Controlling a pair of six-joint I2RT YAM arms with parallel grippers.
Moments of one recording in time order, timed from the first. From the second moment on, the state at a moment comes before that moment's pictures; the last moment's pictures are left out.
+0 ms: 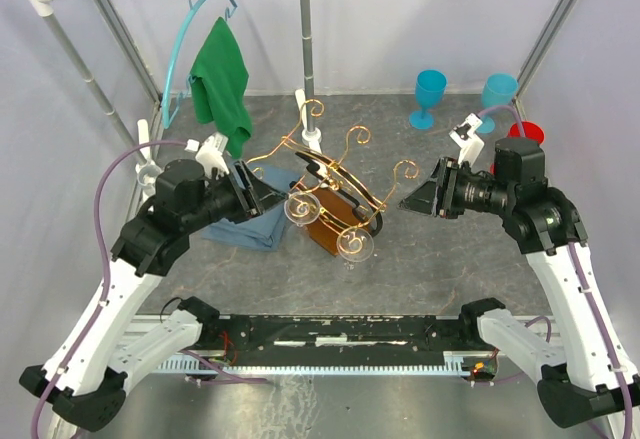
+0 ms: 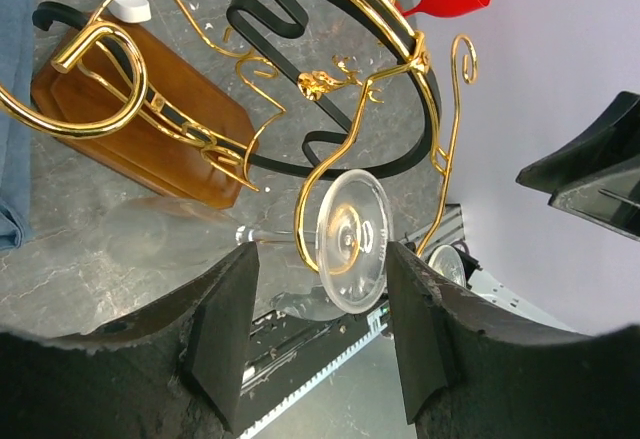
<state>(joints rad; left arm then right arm) -0.50 0.81 1.08 -0.68 0.24 -0.79 0.25 0.91 1.21 -0.87 -0.71 0.52</state>
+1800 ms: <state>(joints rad) -0.50 0.81 0.93 -0.47 0.39 -0.87 0.25 0.90 1.16 -0.81 -0.71 0.55</state>
